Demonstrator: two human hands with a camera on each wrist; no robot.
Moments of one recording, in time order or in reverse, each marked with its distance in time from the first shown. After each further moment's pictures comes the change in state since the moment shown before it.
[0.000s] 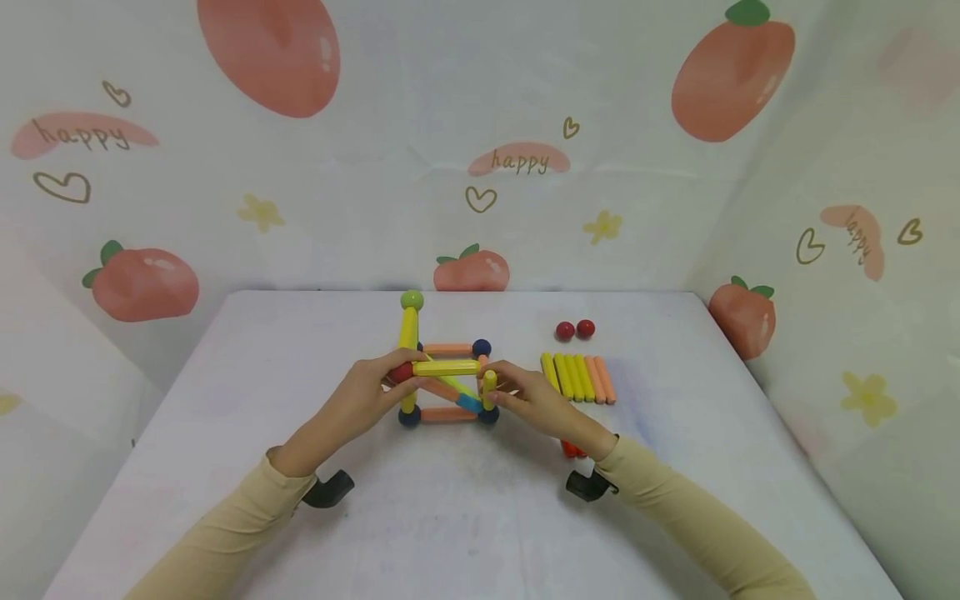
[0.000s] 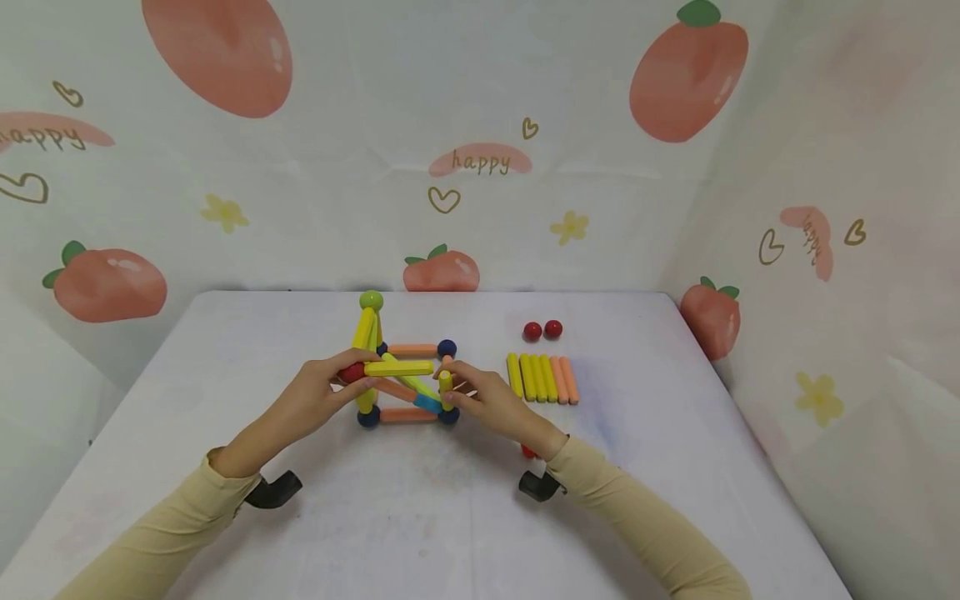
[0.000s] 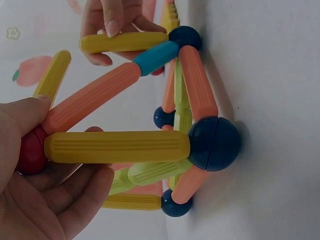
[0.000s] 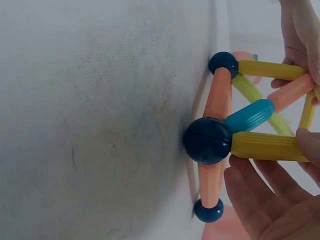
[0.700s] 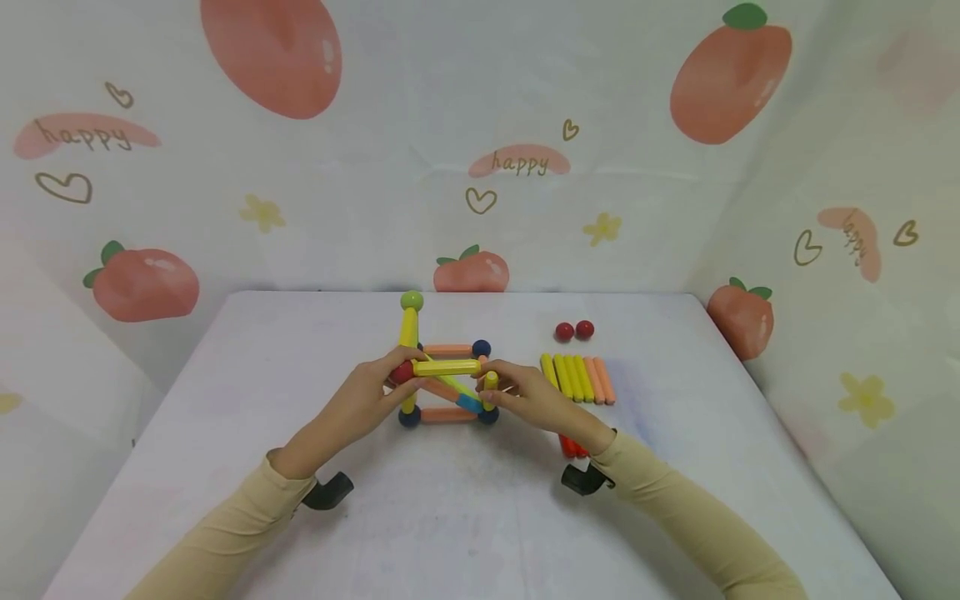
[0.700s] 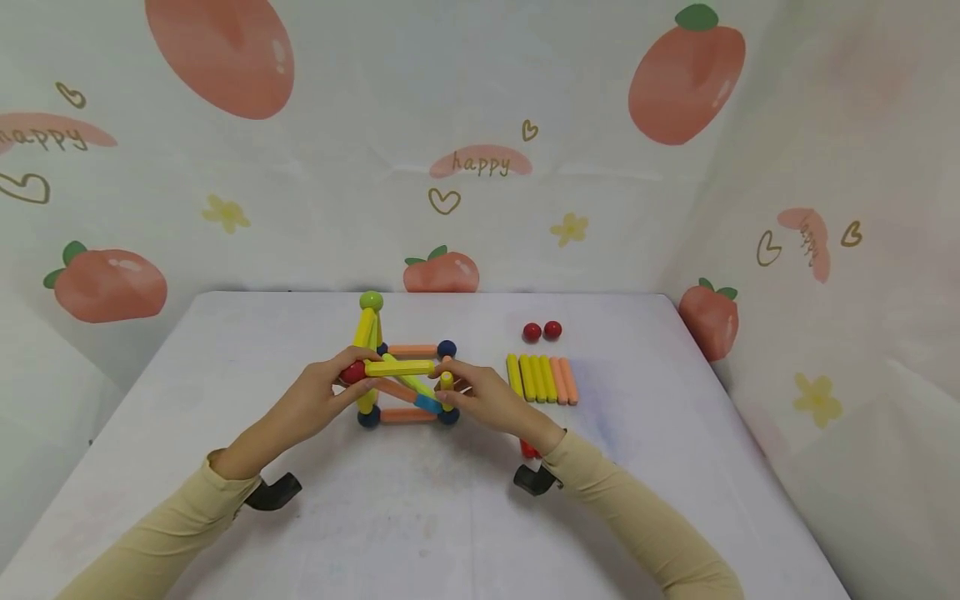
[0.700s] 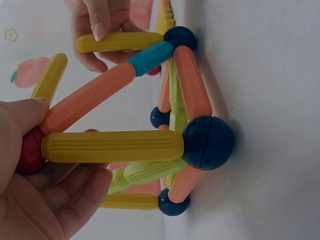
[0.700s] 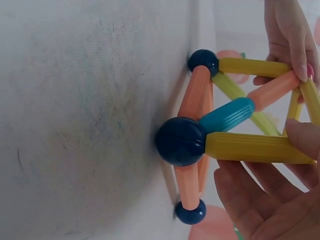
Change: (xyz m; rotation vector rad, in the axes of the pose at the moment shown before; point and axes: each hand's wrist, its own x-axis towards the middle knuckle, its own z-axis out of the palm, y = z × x) left_hand -0.002 0.000 0.002 0.001 -0.011 0.021; right_hand 0.006 -0.011 -0.003 -0.022 -0.037 0.064
